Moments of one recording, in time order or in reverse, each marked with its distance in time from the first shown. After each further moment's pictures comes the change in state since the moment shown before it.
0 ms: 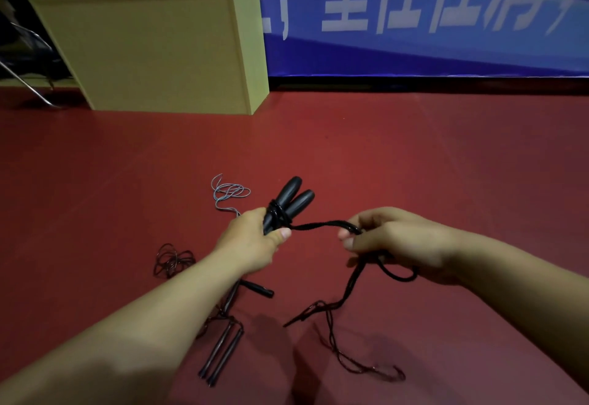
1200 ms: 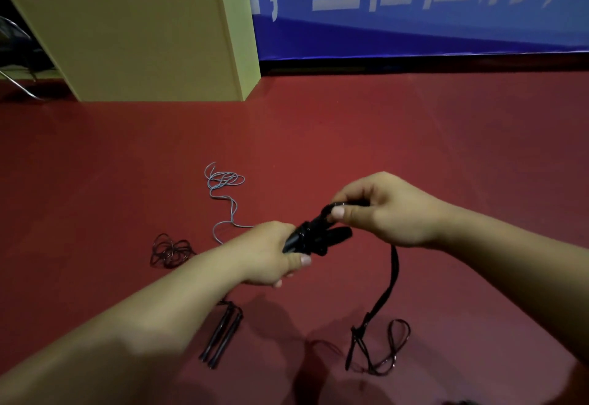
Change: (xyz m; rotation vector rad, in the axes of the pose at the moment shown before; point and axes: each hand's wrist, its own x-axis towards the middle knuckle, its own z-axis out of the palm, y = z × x) left_hand -0.030 0.028 0.011 0.116 -0.479 0.107; right_hand 0.006 -0.004 -0.004 -0.336 0.099 -0.334
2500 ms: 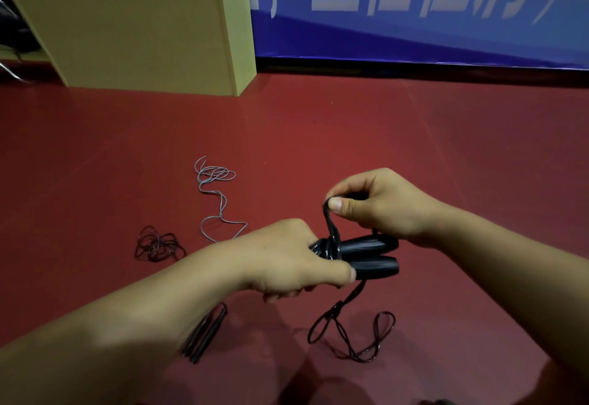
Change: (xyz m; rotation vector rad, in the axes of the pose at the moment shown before) left_hand -0.034 0.062 0.005 -0.083 -0.137 0.010; right_hand -0.004 0.007 -0.007 0.156 0.049 0.025
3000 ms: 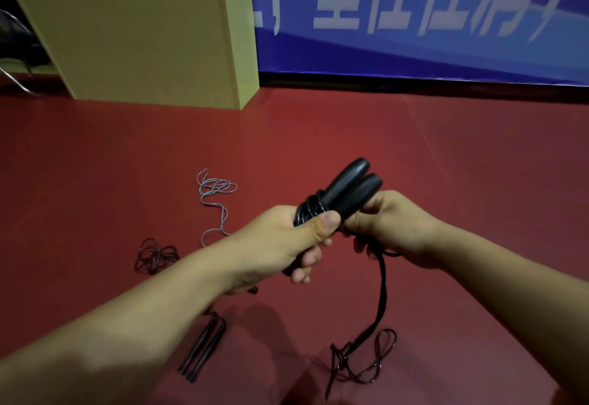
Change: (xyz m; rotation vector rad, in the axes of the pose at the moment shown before) left_hand 0.007 -0.006 -0.010 -0.607 0.119 0.297; right_hand 0.001 0.016 -0.001 0.179 0.049 0.163
